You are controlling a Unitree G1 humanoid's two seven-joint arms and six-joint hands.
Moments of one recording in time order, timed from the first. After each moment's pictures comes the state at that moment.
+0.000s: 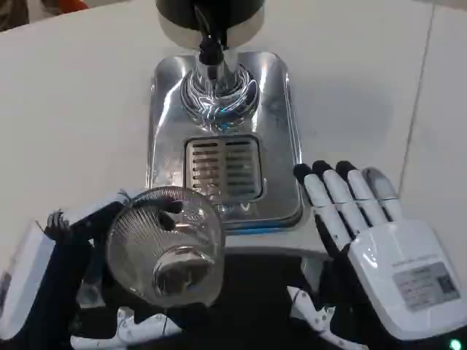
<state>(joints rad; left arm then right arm) 0.16 0.33 0.17 0.01 0.40 -0.95 0.19 0.30 -0.28 0.29 -0.58 -1.26 -0.02 -0.17</state>
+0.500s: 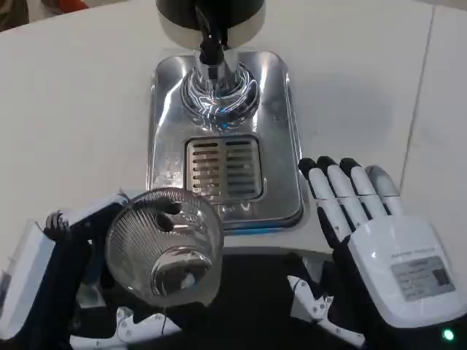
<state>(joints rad) 0.15 0.33 0.18 0.02 0.41 -0.94 0.19 0.25 -0.24 0.28 -0.52 -1.25 0.00 -0.17</state>
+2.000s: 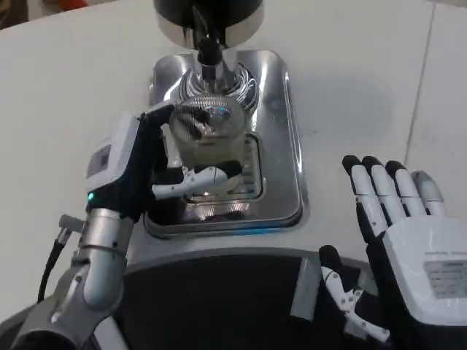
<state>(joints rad) -0.72 0.33 -0.12 1.02 0.58 -0.70 0.52 0.31 -0.17 0.26 -0.62 -1.32 0.12 -0.09</state>
